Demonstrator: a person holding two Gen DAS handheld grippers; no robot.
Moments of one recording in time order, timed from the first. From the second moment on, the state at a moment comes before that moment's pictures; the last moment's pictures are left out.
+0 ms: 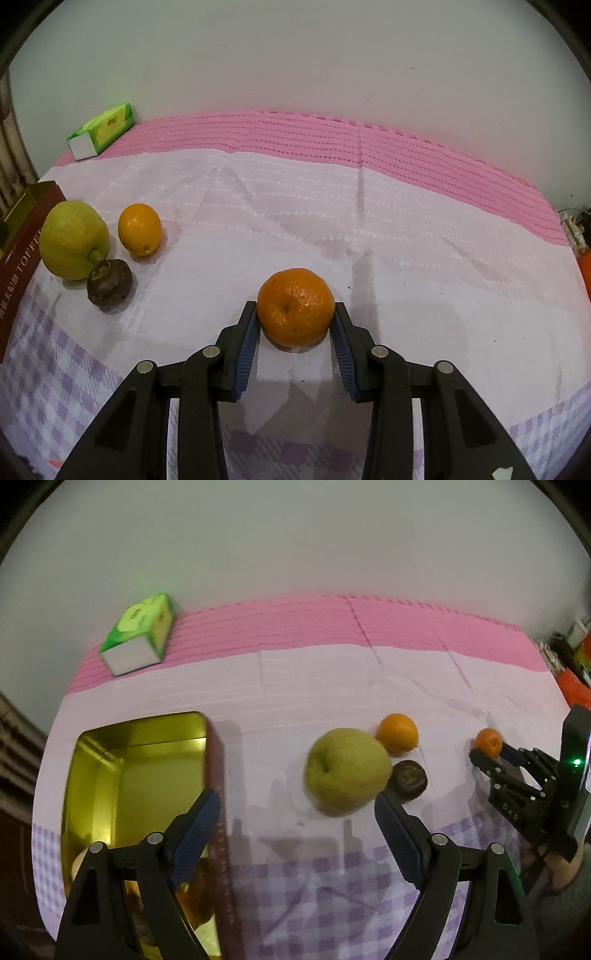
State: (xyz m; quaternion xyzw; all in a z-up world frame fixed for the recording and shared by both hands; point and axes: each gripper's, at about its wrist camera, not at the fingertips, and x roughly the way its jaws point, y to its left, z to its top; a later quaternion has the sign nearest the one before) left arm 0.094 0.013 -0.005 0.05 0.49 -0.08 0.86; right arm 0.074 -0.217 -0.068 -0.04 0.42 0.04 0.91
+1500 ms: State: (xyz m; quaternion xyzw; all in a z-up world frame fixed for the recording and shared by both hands) left arm 0.146 -0.021 -0.060 0.00 0.55 -0.10 0.83; right arm 0.073 -0.219 -0.067 -0.02 0.42 0.05 0.91
